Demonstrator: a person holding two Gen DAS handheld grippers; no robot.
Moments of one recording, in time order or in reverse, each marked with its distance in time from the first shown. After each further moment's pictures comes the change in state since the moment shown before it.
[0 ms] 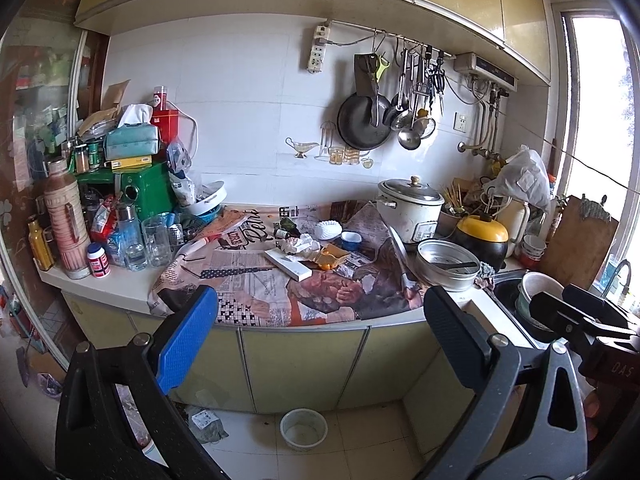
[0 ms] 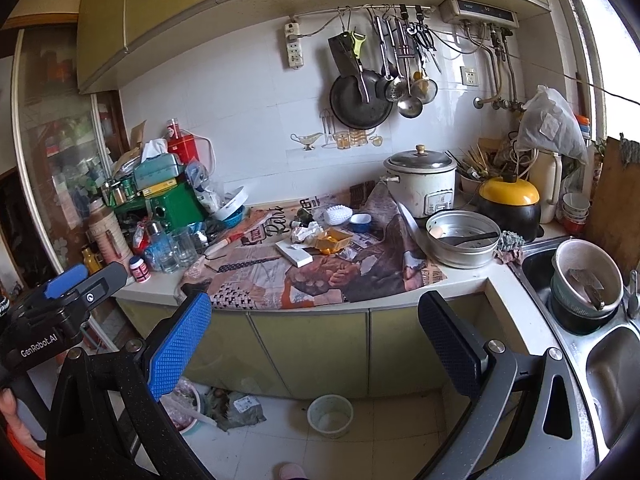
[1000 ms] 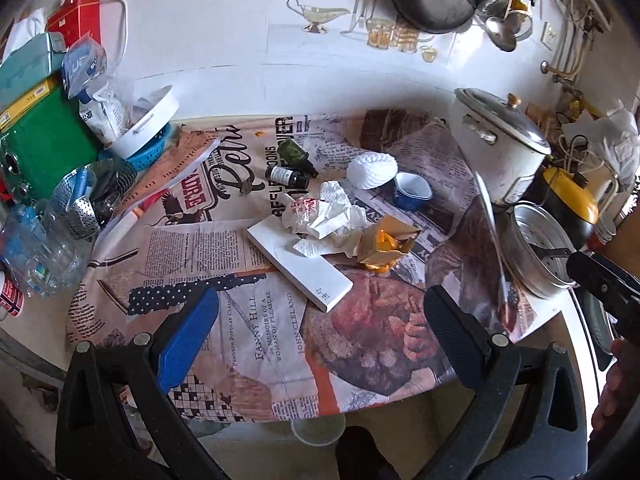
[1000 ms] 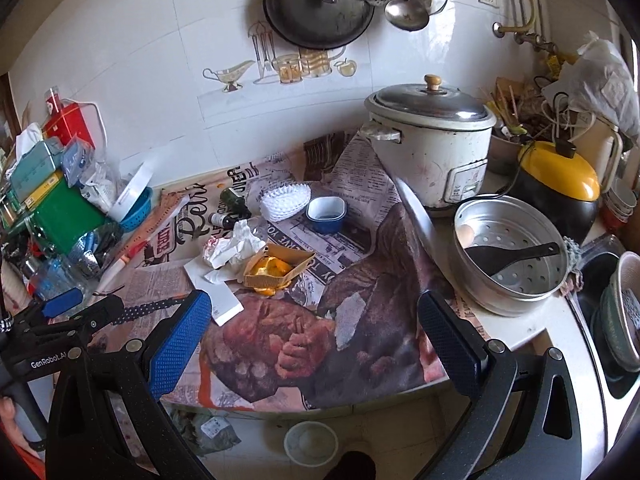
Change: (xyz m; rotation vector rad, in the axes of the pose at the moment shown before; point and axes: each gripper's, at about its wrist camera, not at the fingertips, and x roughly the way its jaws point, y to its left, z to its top) left arm 0.422 0.063 0.050 -0.012 0.438 0.019; right arm 0.332 -0.060 0.088 0.070 0.291 -0.095
